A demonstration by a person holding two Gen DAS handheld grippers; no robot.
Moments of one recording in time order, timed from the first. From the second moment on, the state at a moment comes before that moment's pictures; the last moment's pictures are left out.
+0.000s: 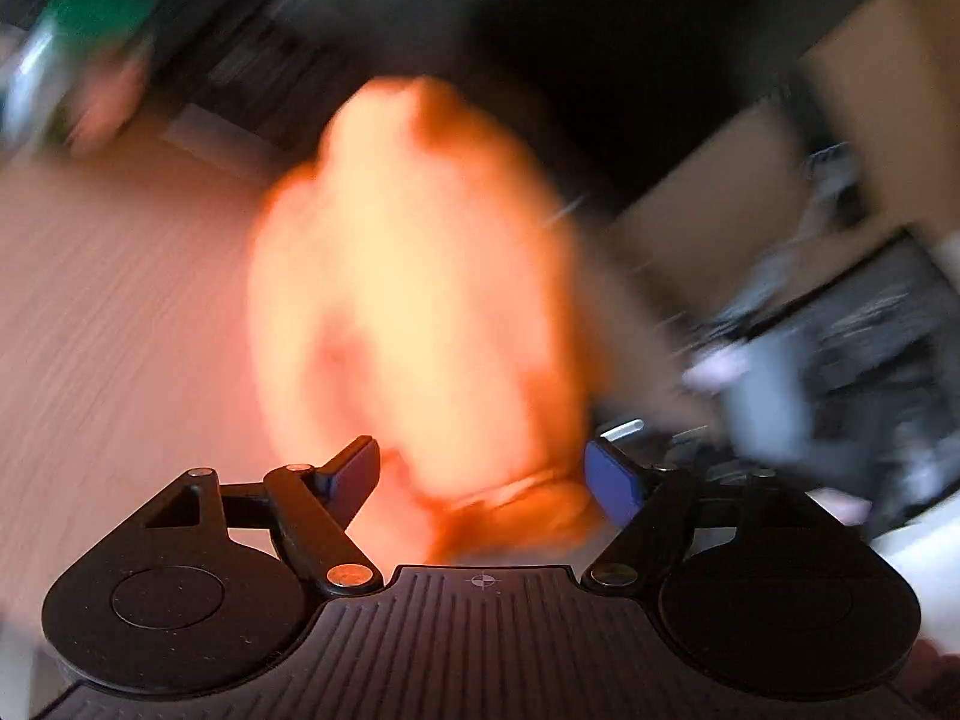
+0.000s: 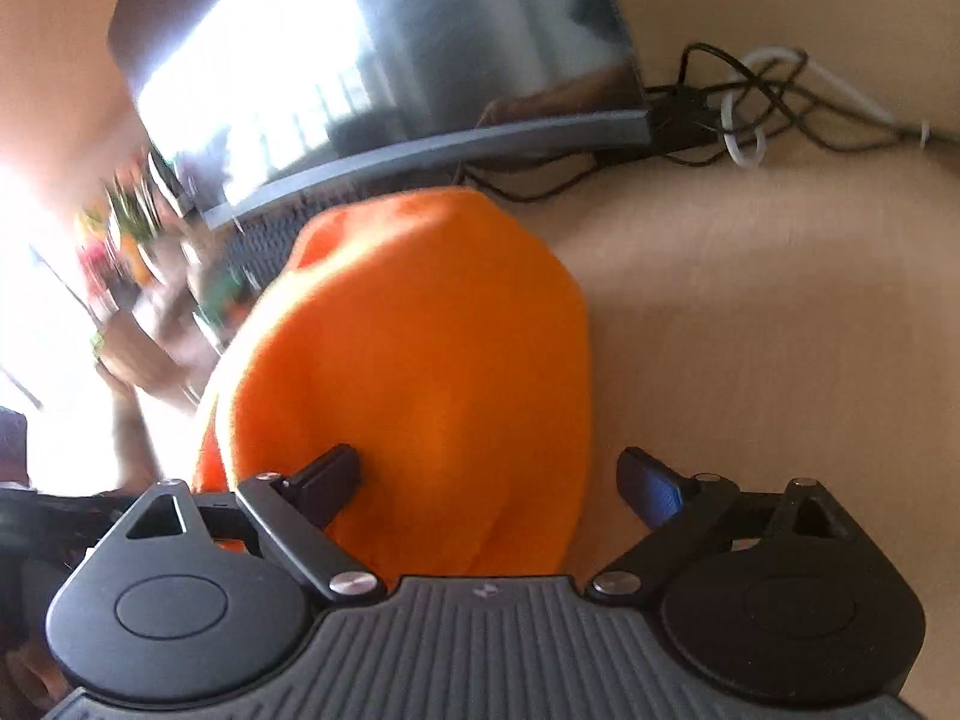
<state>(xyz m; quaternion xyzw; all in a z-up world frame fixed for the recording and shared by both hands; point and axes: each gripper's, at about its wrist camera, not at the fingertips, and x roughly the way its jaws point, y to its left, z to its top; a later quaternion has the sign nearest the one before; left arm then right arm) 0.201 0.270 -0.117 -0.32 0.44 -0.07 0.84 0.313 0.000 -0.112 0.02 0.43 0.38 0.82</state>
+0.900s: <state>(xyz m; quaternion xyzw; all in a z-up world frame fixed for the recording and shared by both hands) 0.283 0.310 -0.116 -0.31 0.37 -0.09 0.87 0.217 0.077 -0.111 -0.26 0.25 0.38 0.85</state>
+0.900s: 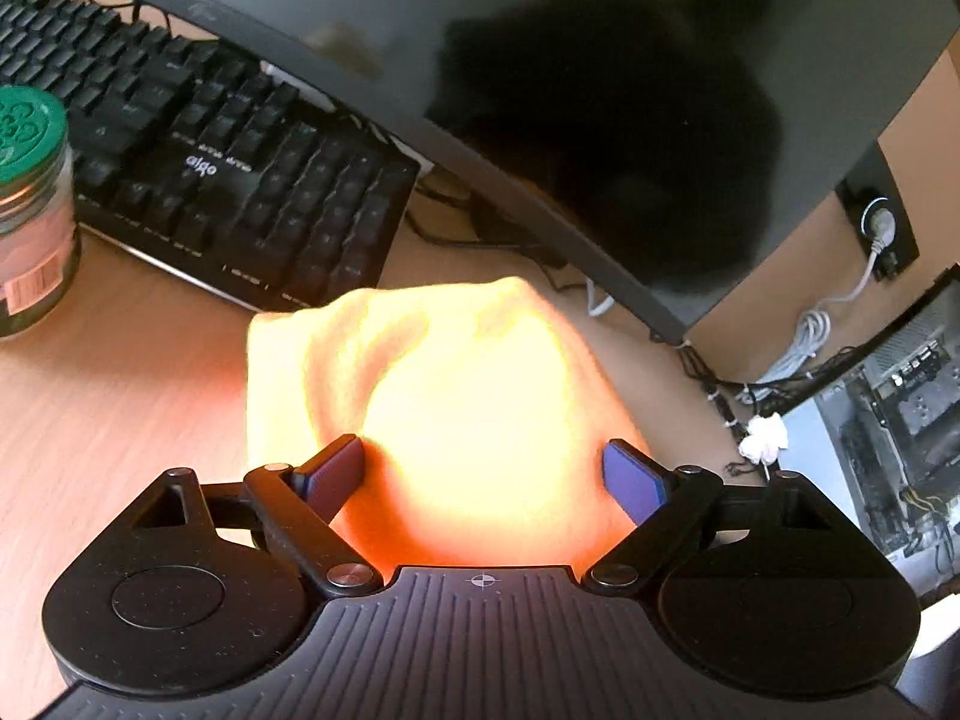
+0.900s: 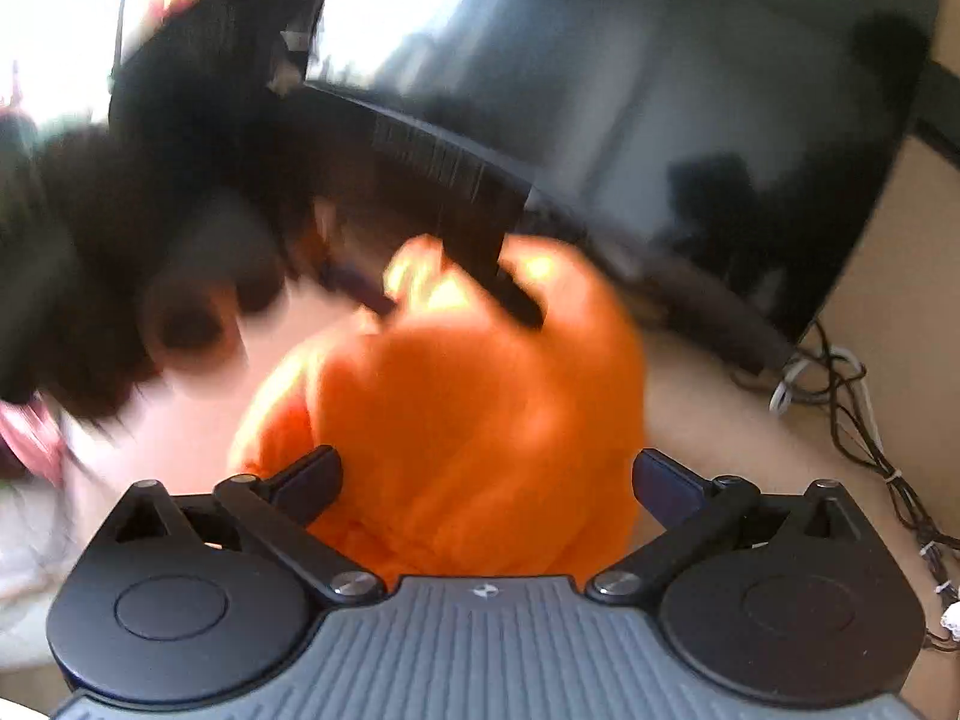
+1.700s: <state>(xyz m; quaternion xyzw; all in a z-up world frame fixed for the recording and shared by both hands) 0.289 0.326 -0.128 -0.37 0.37 -0.11 0.84 0.283 0.014 -0.077 0.02 0.43 0.40 0.81</state>
